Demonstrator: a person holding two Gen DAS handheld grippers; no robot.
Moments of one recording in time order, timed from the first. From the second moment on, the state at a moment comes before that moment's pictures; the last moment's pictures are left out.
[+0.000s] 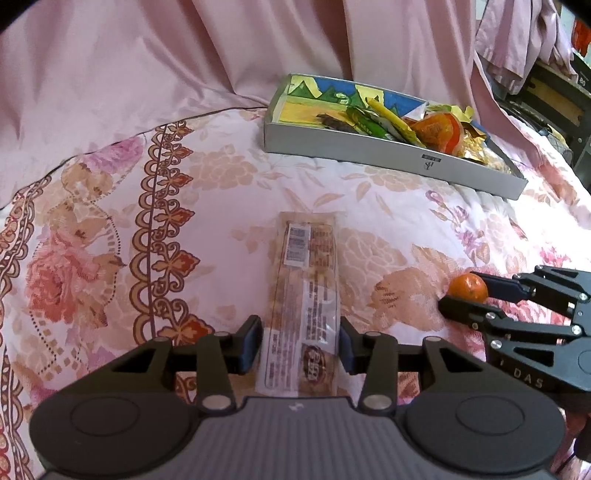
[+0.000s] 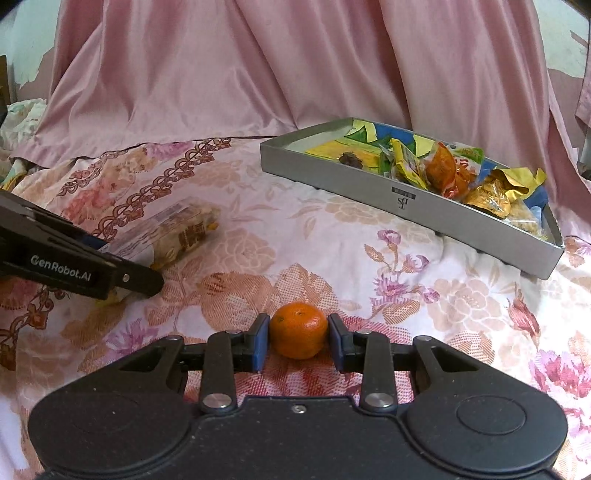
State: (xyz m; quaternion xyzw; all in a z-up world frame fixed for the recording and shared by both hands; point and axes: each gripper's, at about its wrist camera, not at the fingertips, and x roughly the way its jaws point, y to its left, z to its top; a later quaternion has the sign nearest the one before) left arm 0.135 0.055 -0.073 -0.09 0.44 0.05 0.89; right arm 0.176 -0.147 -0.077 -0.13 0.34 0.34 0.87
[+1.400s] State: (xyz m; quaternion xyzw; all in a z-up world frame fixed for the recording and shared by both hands) left arm 0.157 0.053 0.003 -0.14 0.37 0.08 0.92; right arm 0.194 -0.173 -0.027 -0.05 0.26 0.32 0.91
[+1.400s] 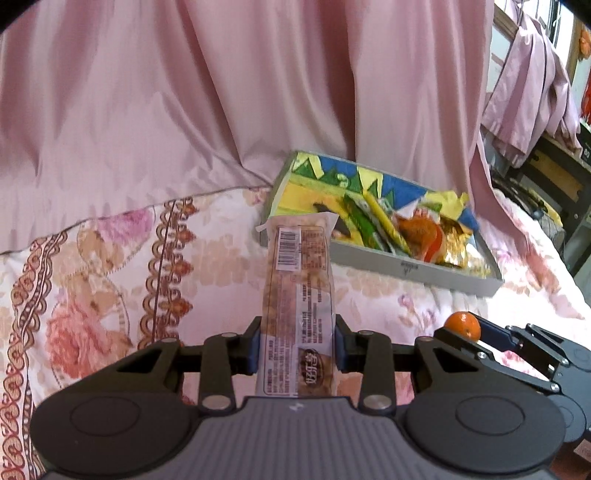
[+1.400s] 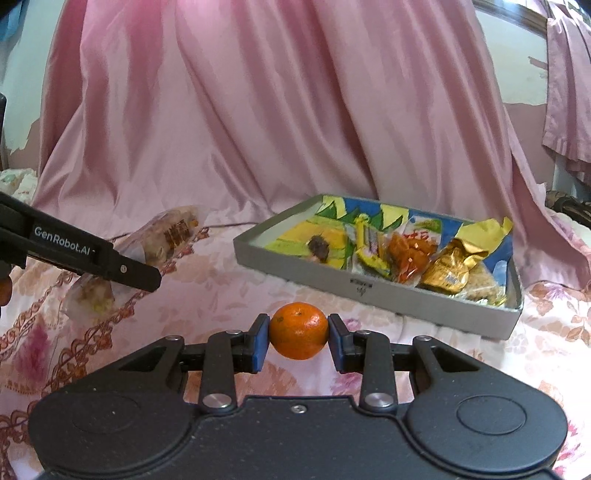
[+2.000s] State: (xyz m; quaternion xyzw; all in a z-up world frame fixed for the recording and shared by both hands) left arm 0.219 0.043 0.018 -0.14 0.33 0.08 0.93; right arm 0.262 -0.190 -0.011 -0.02 0.19 0.30 0.93
